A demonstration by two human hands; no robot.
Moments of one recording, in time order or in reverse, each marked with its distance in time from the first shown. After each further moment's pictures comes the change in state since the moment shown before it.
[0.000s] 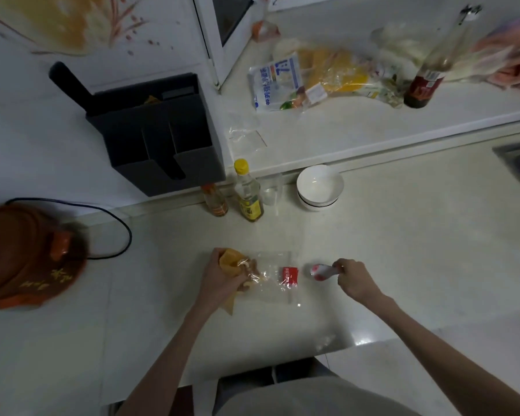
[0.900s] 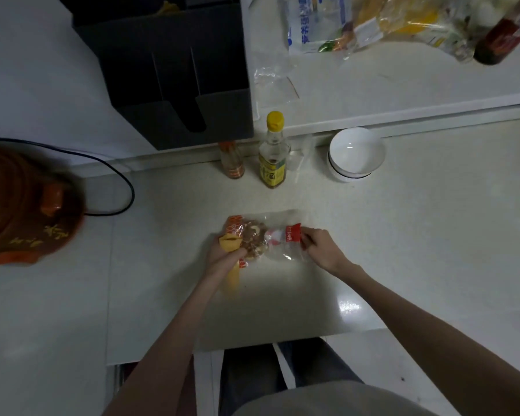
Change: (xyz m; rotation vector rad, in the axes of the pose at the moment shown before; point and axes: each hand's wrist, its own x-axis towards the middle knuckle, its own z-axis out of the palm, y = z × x) left_hand 0.039 -0.059 -0.014 -0.067 0.045 -0.197; right_hand 0.045 -0.073 0.083 0.114 -0.157 -0.300
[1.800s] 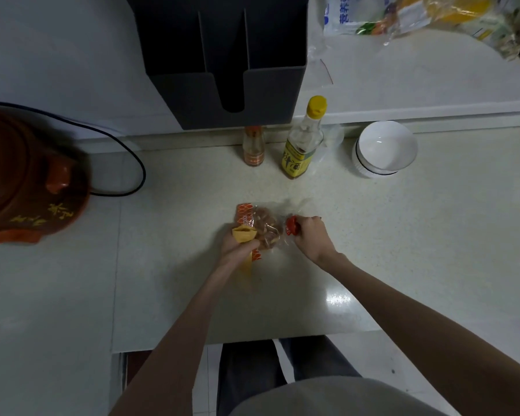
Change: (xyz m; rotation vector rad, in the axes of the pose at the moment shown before) left_hand 0.028 -0.026 -0.010 -0.012 -0.097 -0.108; right_hand 0.041 -0.030 0.058 -0.246 0.121 -0.050
